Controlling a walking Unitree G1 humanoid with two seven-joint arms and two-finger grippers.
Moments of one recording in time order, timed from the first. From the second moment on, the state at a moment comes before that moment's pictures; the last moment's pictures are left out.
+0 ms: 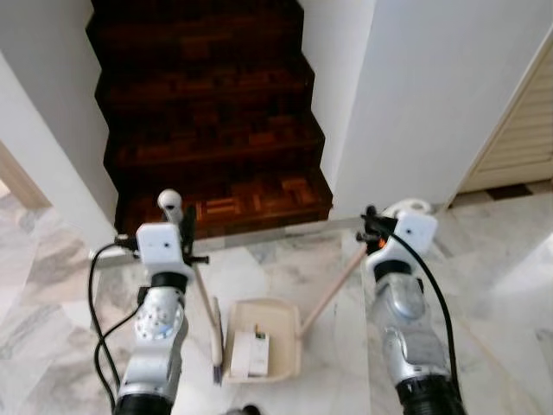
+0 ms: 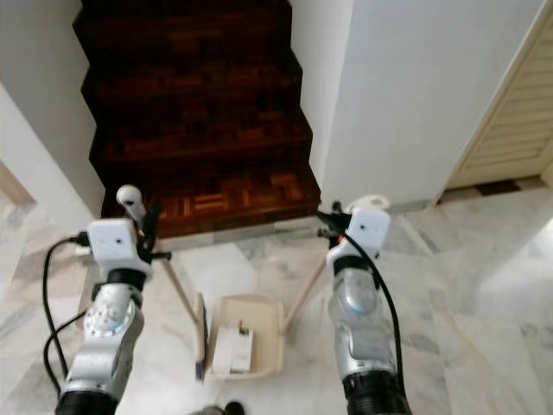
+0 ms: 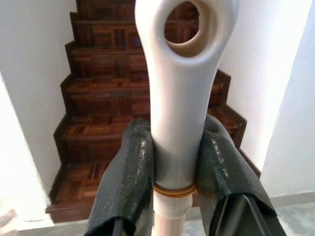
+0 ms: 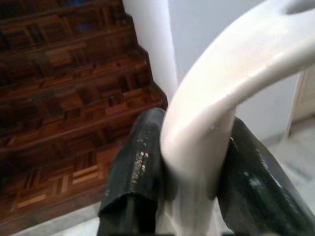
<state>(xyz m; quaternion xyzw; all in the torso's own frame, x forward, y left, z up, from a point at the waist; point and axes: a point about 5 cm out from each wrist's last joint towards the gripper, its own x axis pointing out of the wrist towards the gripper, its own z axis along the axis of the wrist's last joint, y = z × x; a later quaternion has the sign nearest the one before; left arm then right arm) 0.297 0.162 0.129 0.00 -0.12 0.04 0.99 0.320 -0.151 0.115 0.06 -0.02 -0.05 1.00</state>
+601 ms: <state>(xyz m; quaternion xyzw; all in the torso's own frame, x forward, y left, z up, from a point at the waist) 0.295 0.167 0.132 0.00 -0.13 0.05 0.99 0.321 -0.145 0.116 0.07 -0.03 -0.04 1.00</state>
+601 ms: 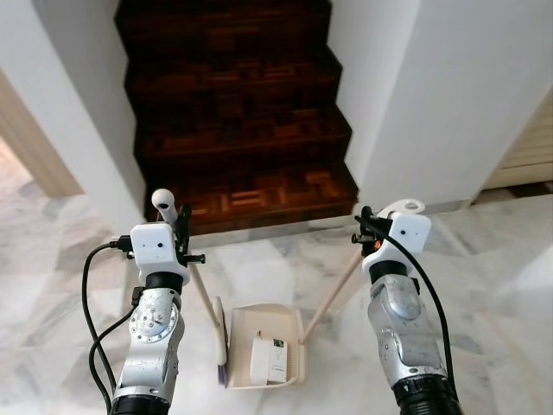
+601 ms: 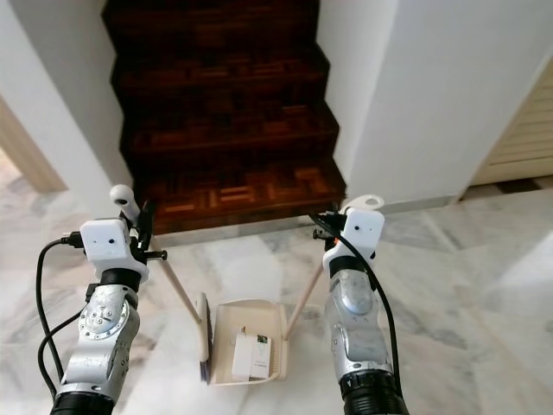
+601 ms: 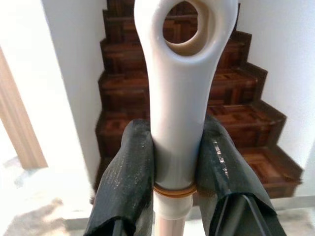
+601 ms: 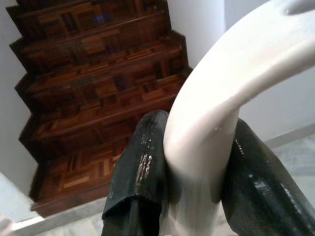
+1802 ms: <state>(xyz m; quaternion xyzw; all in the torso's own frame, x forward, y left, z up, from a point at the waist) 0.295 0.166 0.133 0.01 -0.13 0.05 0.99 0.320 -0.146 0.115 0.07 -0.02 -0.04 1.00</state>
